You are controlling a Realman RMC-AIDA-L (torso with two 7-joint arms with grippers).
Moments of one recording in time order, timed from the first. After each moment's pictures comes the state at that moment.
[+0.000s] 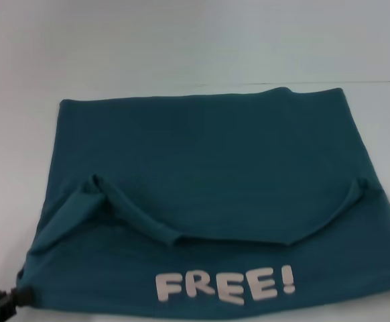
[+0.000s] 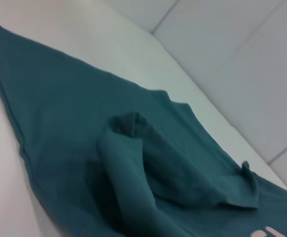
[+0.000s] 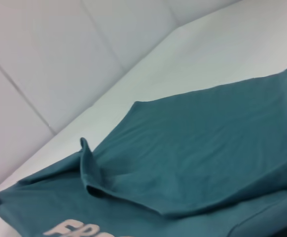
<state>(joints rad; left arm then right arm) -0.15 -2.16 0.23 0.90 2.23 1.85 -1.66 0.20 1.98 -0.39 -0.67 -2.11 -1.77 1.49</state>
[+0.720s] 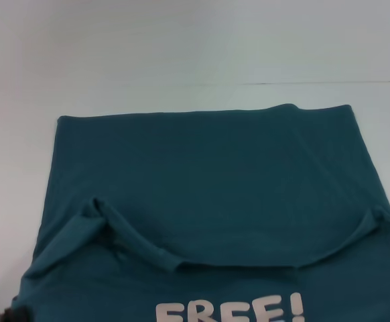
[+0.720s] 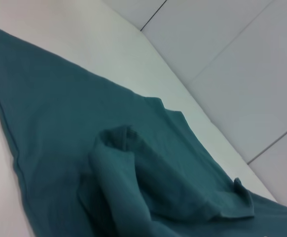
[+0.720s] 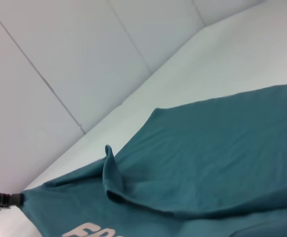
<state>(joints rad) -0.12 -2.16 0.17 0.92 2.28 1.96 -1.66 0.14 1.97 -0.31 -0.68 -2.16 -1.93 1.44</state>
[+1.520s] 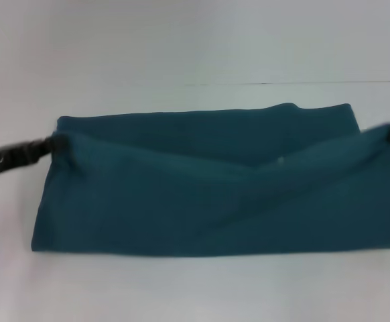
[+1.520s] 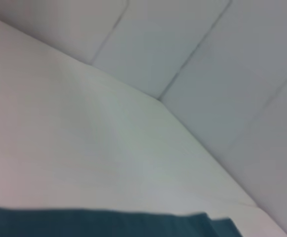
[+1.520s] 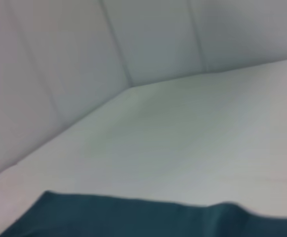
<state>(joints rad) -0.58 -2.05 0.10 0.65 2.26 1.52 -1.76 0.53 1.97 -0.24 -0.59 -2.15 -1.44 1.51</state>
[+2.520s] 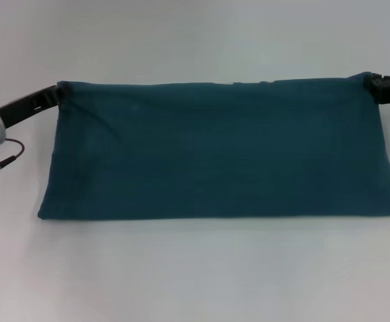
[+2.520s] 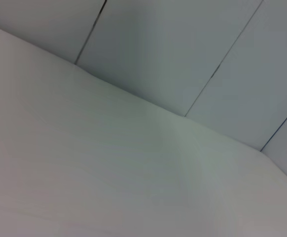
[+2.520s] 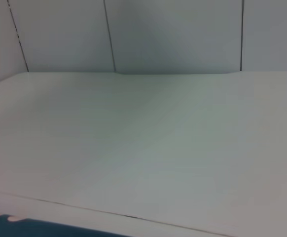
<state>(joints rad) -0.75 -2.07 0.13 0.47 2.14 0.95 -1.70 0.78 1.98 -0.30 -0.40 -2.13 -0.82 1.41</state>
